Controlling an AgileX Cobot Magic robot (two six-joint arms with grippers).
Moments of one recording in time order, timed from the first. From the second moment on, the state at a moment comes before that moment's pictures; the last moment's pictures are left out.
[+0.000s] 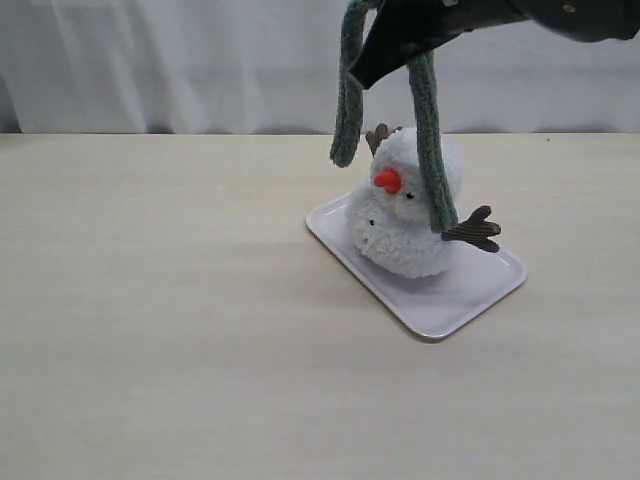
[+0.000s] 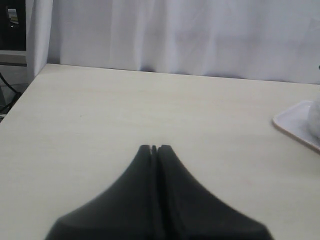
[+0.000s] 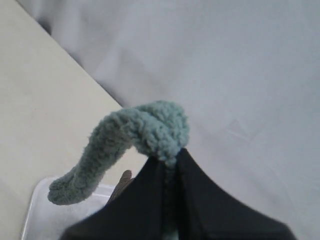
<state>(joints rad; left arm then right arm) -0.04 0.00 0.00 -0.11 0.30 0.00 0.57 1.59 -1.43 -0.73 0.51 0.17</state>
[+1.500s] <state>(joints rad) -0.04 0.00 0.00 -0.11 0.30 0.00 0.52 1.78 -1.44 -0.94 0.68 0.01</state>
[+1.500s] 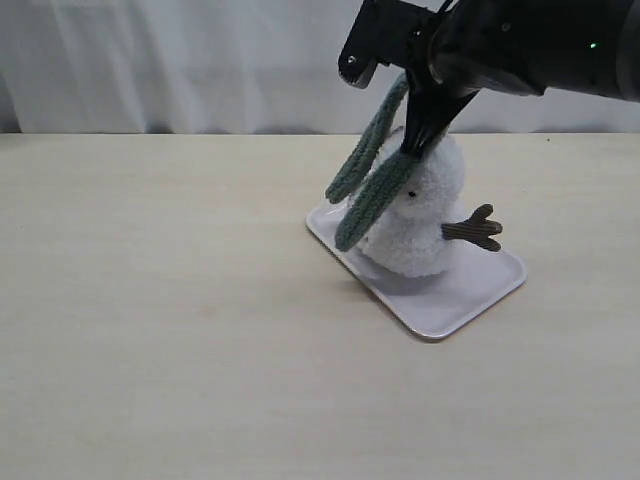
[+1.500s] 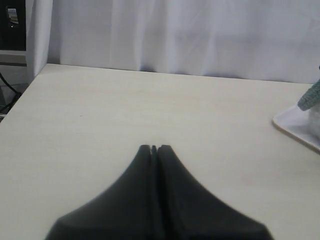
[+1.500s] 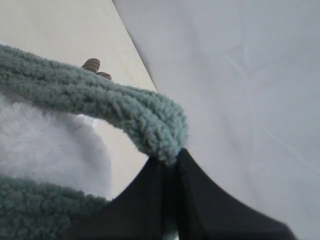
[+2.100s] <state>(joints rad) -0.04 0.00 0.00 -0.11 0.30 0.00 0.52 1.62 -1.44 -0.49 0.74 -0.23</state>
